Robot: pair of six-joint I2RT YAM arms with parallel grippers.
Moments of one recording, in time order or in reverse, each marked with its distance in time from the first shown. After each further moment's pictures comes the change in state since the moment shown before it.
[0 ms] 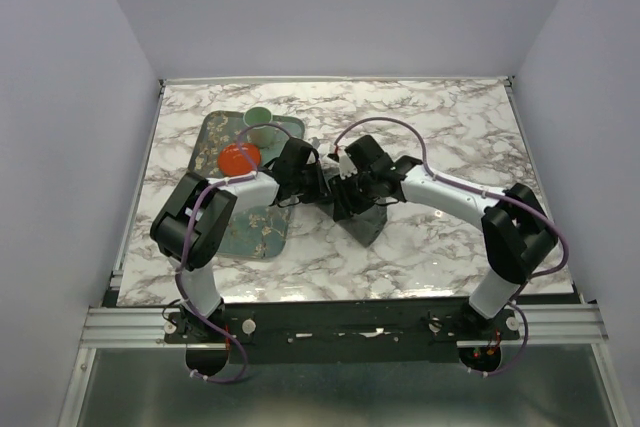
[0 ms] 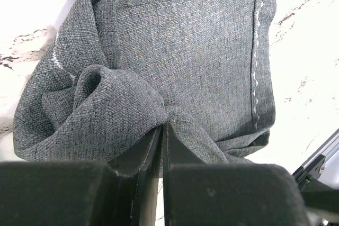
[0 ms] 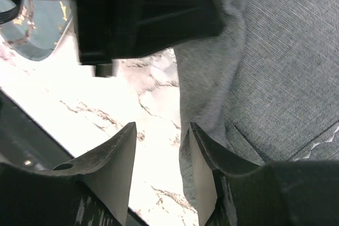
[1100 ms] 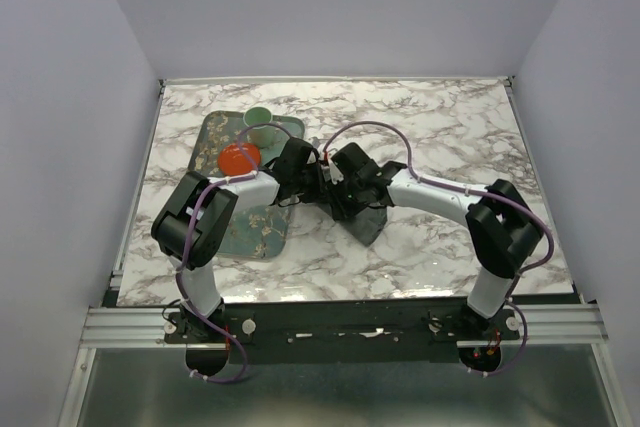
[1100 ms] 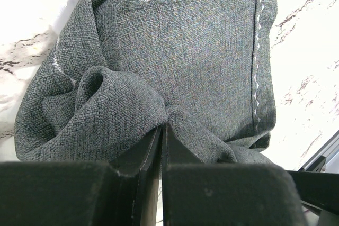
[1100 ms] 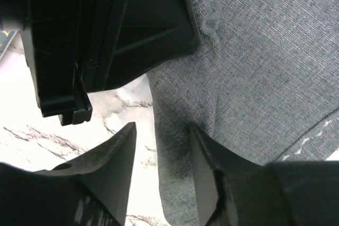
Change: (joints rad) left arm 0.001 0.009 0.007 0.002 0.000 0.002; right arm 0.099 0.069 0.036 0.018 0.251 -0.062
